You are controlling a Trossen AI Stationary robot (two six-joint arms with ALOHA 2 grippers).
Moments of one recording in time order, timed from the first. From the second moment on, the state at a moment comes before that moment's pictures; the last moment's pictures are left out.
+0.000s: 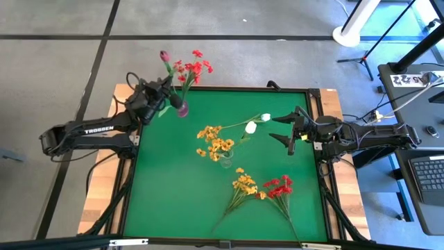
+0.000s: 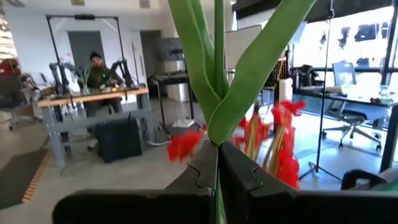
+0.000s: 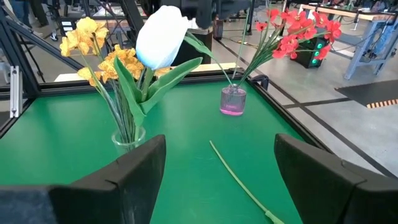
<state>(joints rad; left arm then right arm) 0.53 0.91 0.41 0.62 -0.63 0.14 0.03 0.62 0.54 -0.11 0.25 0.02</state>
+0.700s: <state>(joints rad) 0.53 0.91 0.35 0.71 -0.58 0.11 0.03 0.62 0.54 -0.10 0.26 0.02</state>
